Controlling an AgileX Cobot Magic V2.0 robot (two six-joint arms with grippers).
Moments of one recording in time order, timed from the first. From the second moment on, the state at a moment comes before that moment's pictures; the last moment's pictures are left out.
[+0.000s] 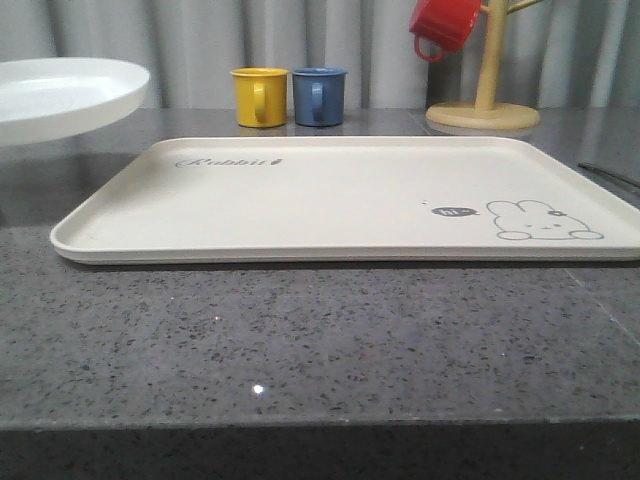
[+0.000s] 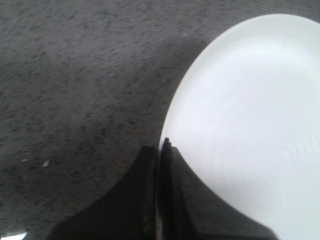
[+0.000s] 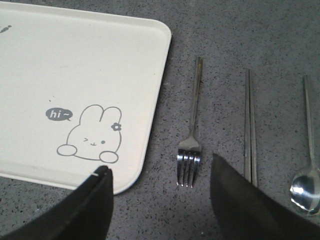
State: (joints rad) left arm 0.26 1.59 -1.31 -0.66 0.98 0.58; right arm 0.05 0.71 -0.66 0.17 0.59 -0.14
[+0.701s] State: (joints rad) left arm -0.19 1.71 -1.33 -0.66 0.89 0.58; right arm 0.05 0.71 -0.66 0.17 0.59 -0.14
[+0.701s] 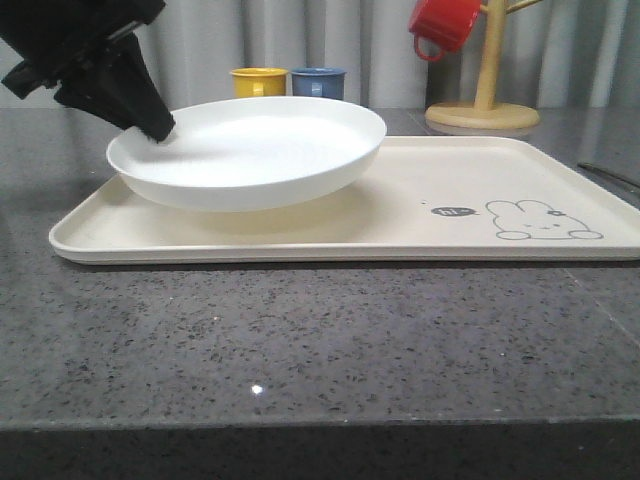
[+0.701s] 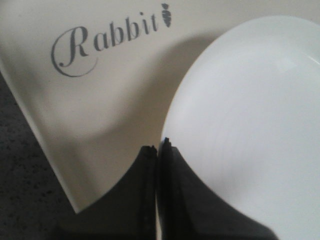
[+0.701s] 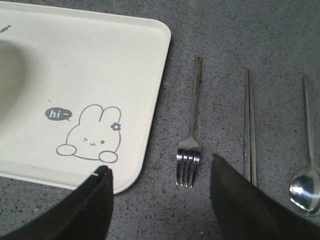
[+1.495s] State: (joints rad) left arm -0.20 1.62 -1.38 -0.48 0.85 0.53; right arm 0.05 0.71 -0.66 0.17 0.59 -0.14
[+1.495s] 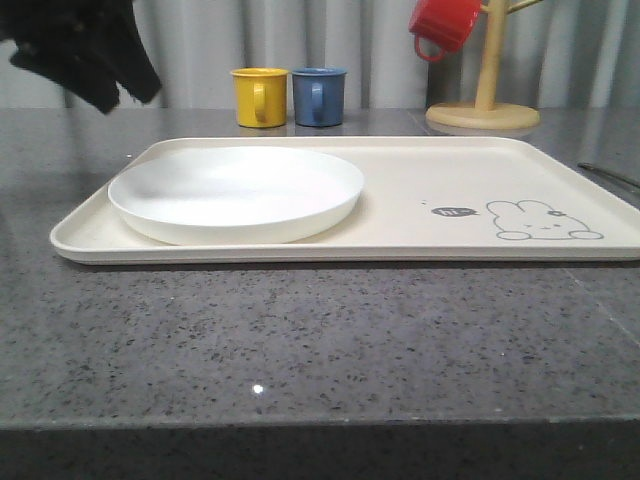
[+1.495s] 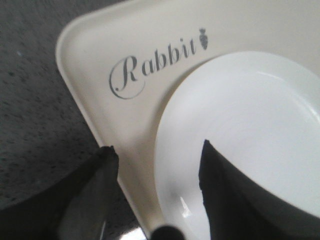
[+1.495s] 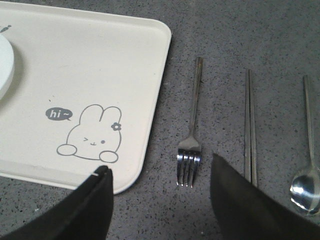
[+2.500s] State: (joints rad) left arm -0.67 0.93 -0.90 0.03 0.78 0.12; right arm 0.02 0.83 -0.77 0.17 0.68 -0.14
